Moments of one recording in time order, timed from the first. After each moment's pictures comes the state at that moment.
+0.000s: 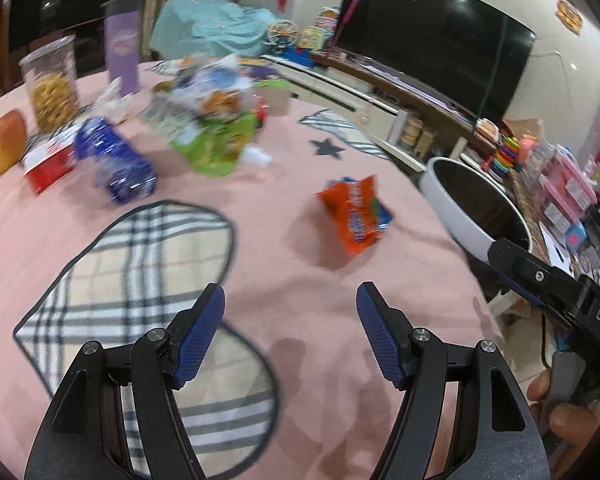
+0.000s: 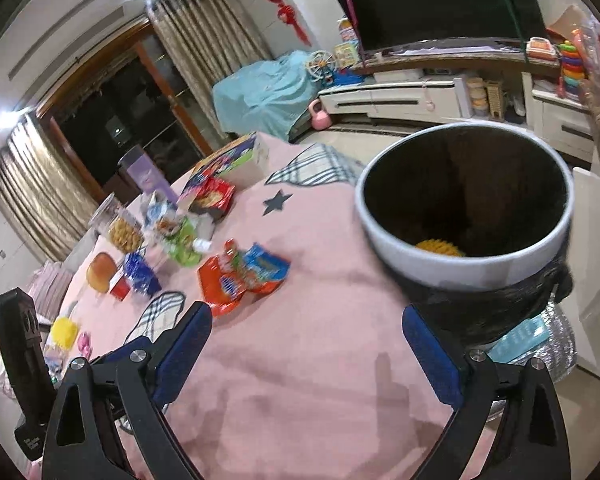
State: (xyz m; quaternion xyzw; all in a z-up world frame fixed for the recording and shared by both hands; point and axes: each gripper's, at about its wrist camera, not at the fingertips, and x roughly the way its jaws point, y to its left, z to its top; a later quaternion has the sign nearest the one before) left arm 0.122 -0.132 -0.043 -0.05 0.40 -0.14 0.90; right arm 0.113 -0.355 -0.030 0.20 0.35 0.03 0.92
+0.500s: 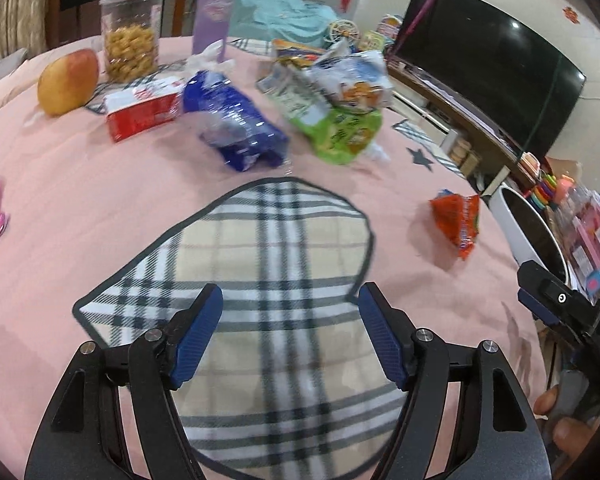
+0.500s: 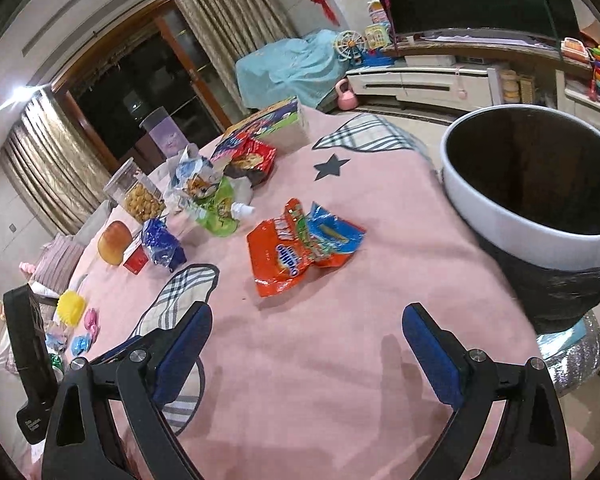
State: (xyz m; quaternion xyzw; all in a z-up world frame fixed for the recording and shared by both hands) left arm 0.129 -0.054 -0.065 -0.10 0.42 -0.07 0.90; right arm 0.134 -0.300 -0.046 0.18 0.38 0.07 0.91
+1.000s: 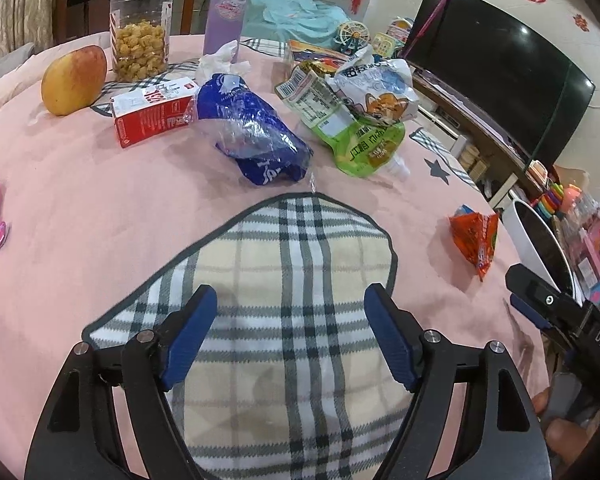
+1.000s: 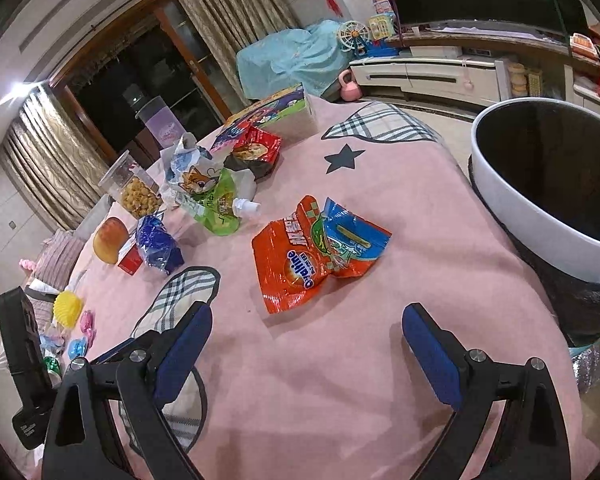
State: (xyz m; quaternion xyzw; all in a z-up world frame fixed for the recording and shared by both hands) left arm 0.147 -0.045 -0.064 -0.10 0.42 -0.06 0.90; right arm 0.155 -0.292 -0.056 0.18 0.39 0.08 0.90
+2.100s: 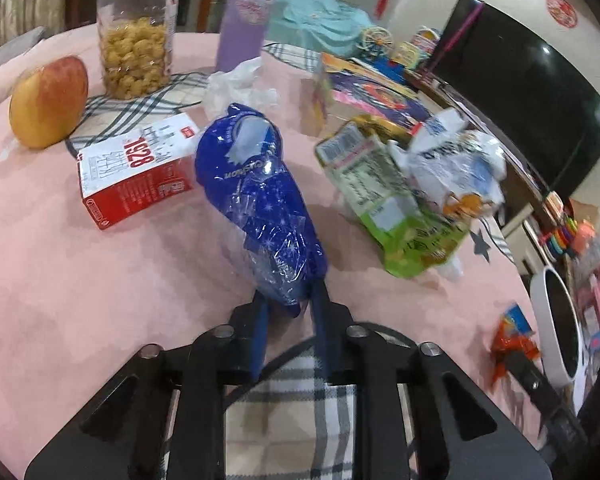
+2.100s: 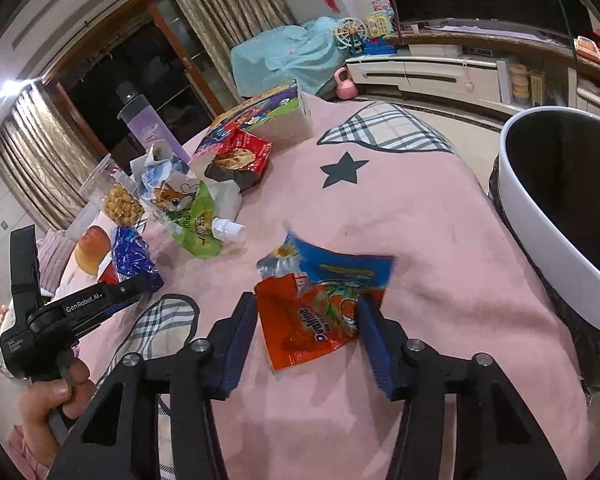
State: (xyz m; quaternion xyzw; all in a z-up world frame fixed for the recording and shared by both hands) left arm 0.233 -0.022 -0.059 -0.13 0.43 -0.04 0.89; right arm 0.191 -0.291 -0.062 0.17 0.39 0.07 0.90
